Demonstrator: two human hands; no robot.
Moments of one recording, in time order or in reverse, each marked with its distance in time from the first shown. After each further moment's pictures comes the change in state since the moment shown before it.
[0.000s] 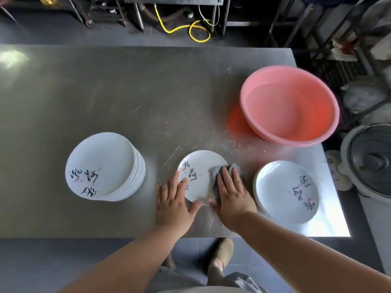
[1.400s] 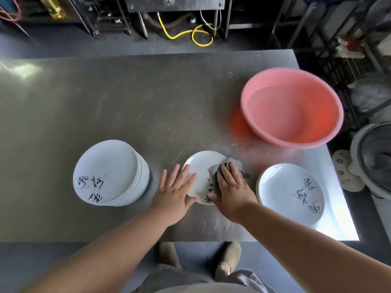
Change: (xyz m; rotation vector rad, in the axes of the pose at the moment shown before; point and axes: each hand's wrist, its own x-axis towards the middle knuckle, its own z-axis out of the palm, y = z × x) left_hand 0.047 -0.023 -0.037 0.345 -0.223 0.325; right_hand 0.025 0.007 -0.021 0.104 0.045 -0.083
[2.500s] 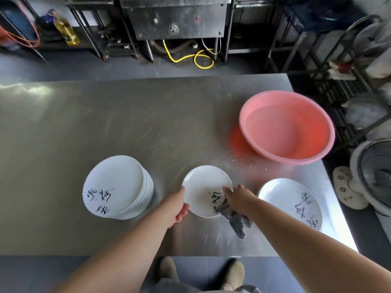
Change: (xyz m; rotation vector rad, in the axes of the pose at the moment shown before) left_hand 0.020 0.014 -0.065 -1.434 -0.297 -1.011; right_hand 0.008 -0.001 -0.061 0.348 -0.216 0.336
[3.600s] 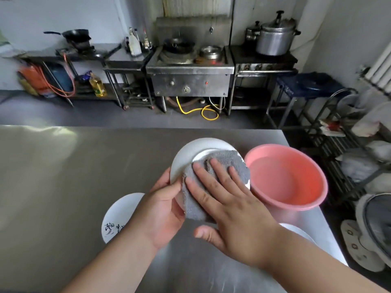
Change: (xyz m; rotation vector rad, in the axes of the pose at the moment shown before) left_hand -0.217 0.078 -0.078 -0.735 -0.630 0.830; right_hand -0.192 -0.091 -0.115 -0.530 0.816 -0.996
